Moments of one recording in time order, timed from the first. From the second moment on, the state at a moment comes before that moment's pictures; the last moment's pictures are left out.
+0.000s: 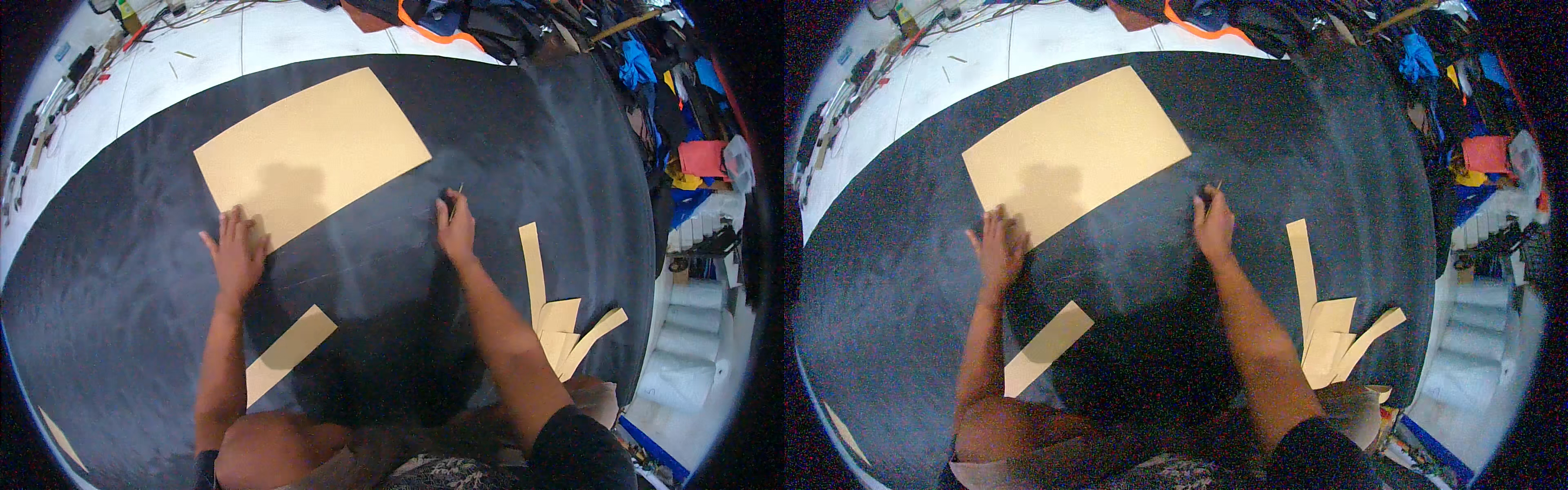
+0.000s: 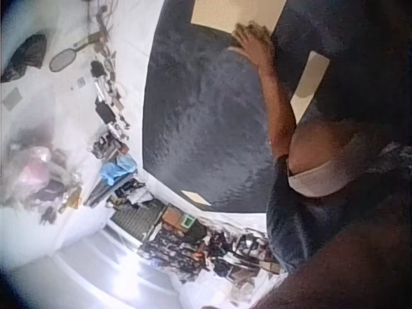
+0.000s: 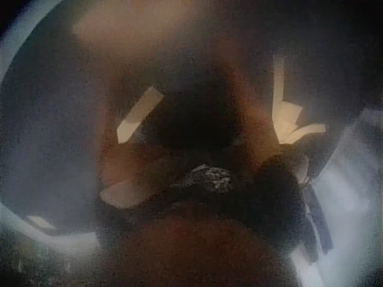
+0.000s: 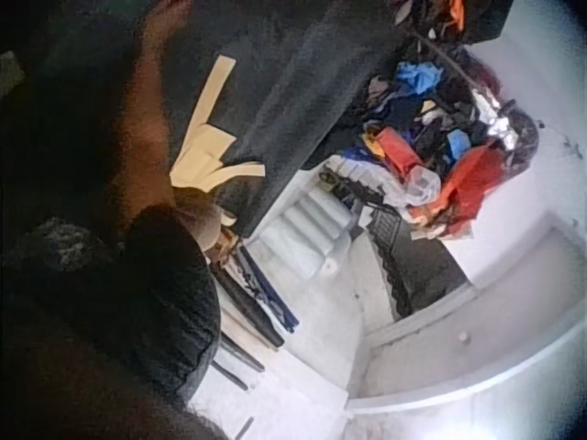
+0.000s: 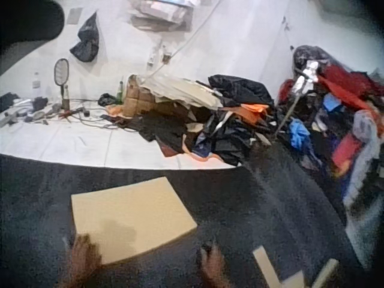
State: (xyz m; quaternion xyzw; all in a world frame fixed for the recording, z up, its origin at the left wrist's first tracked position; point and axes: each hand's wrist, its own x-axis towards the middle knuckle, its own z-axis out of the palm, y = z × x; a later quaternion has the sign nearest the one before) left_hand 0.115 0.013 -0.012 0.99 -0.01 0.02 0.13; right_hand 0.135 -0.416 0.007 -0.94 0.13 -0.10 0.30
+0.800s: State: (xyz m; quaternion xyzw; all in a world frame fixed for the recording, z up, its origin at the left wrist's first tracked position) left_hand 0.095 -0.038 -0.021 0.98 0.02 0.05 0.17; right_hand 0.185 -0.447 -0.016 -0.96 0.07 -0.10 0.23
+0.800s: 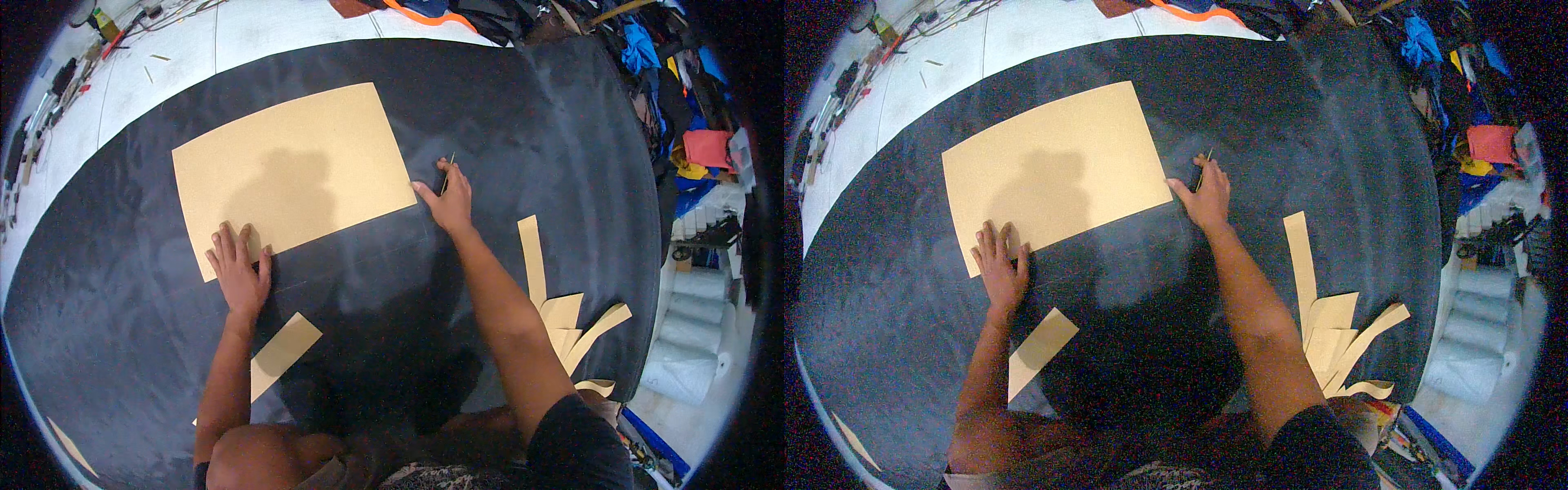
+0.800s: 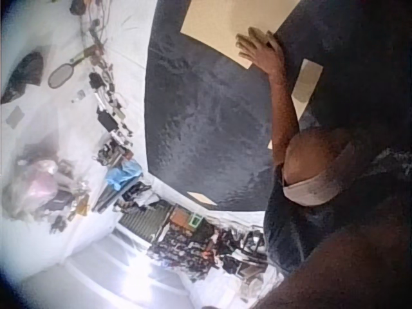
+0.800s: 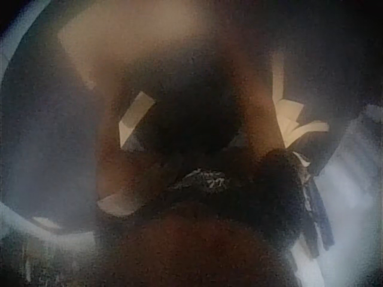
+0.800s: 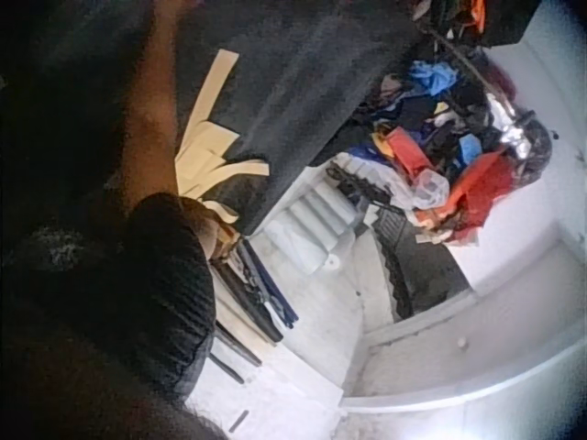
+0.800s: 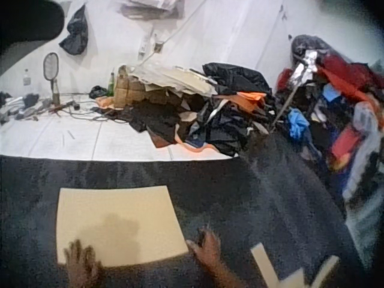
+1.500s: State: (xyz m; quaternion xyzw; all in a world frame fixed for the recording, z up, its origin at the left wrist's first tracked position) left_hand 0.092 -0.038 -0.018 0.98 0.02 0.08 0.19; right_hand 0.178 -0.451 -0.007 -0.96 0.02 -0.11 0.25
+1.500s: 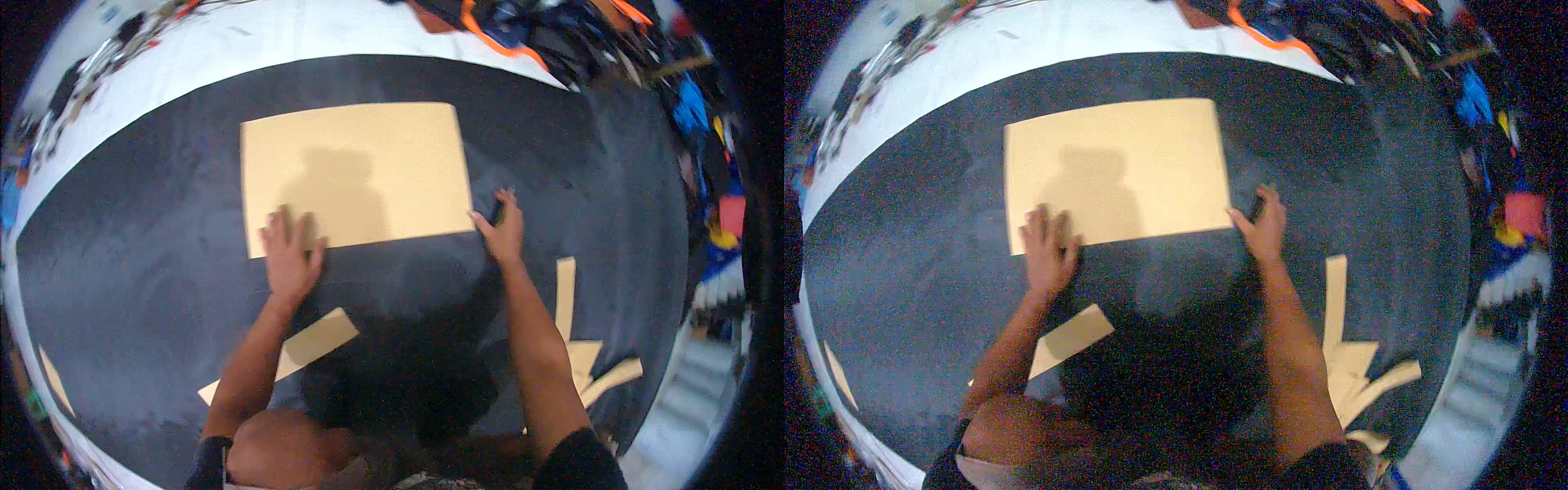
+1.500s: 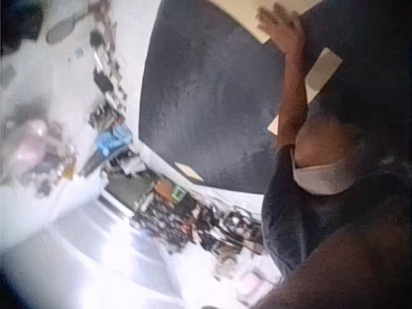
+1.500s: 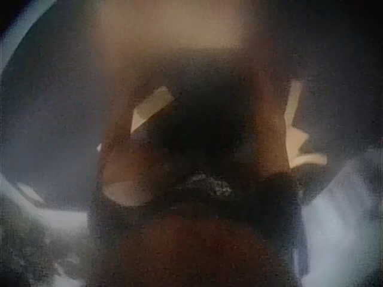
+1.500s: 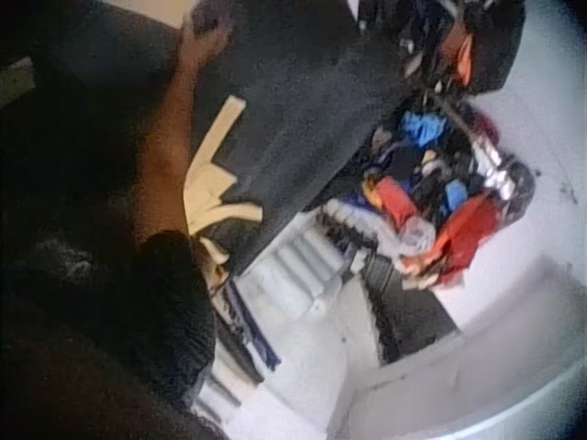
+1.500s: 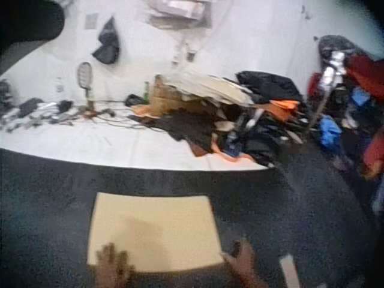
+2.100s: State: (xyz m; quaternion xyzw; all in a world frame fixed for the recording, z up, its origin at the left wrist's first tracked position) left_hand 0.081 -0.035 0.004 0.97 0.05 0.09 0.24; right_hand 0.180 -0.452 0.018 -0.95 0.09 0.01 0.29
